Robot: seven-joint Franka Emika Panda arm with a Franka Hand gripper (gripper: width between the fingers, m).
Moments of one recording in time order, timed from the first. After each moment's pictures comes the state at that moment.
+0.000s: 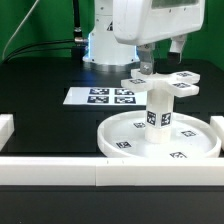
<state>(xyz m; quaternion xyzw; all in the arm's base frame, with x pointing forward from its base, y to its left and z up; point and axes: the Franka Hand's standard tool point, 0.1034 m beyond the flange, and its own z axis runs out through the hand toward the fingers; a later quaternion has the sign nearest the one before) 0.569 0.033 0.126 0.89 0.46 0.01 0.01</state>
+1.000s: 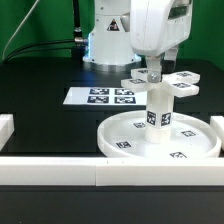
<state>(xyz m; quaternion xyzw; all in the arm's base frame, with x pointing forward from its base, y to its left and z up) 0.553 0.041 0.107 0.85 0.53 0.01 0.02</state>
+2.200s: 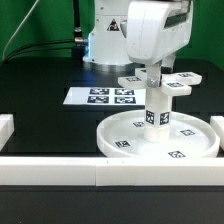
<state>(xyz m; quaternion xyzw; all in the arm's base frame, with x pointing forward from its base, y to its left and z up) 0.551 0.038 0.100 0.88 0.48 0.00 0.02</state>
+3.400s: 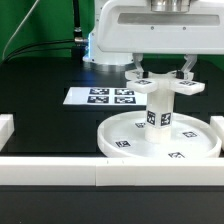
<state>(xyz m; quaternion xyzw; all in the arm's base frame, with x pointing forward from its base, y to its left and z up) 0.554 0.041 0.100 1.00 -0.09 0.03 0.00</state>
